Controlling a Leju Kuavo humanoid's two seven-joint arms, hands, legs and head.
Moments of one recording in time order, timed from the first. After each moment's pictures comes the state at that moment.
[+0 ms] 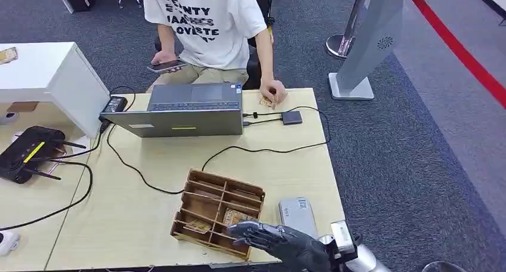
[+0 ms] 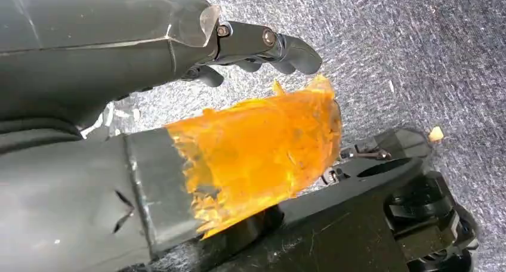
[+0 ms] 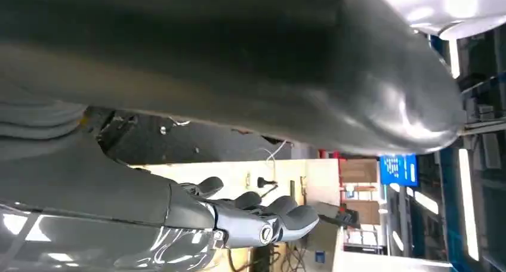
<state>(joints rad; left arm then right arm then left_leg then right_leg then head) -0.12 -0.22 0.53 -0.20 -1.03 0.04 0.14 -0.09 -0.27 0.71 -1.61 -0.42 0.85 -0.52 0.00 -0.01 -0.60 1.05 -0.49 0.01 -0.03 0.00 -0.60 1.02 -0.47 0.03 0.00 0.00</state>
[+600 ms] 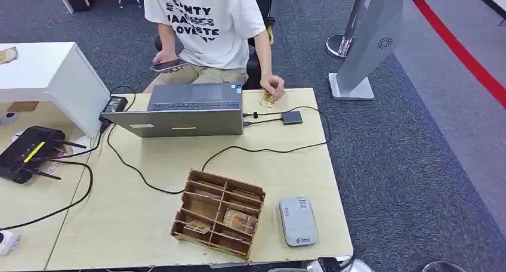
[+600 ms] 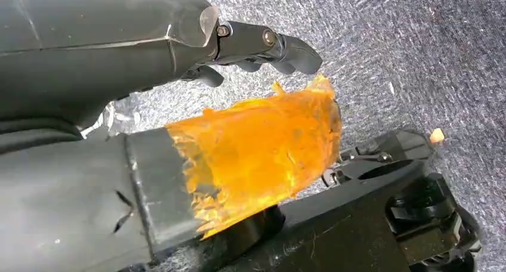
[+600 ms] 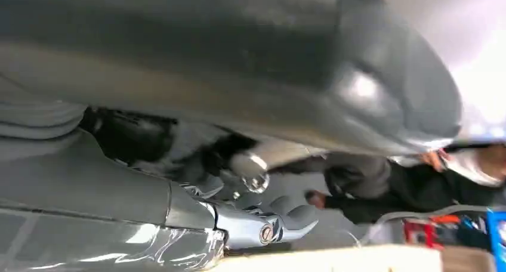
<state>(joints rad) -0.13 -0.21 0.53 -0.20 -1.05 0.04 0.14 -0.14 -0.39 0.93 -1.52 -0.27 0.89 -0.54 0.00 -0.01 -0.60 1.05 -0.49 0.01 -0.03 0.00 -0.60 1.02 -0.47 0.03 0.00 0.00</state>
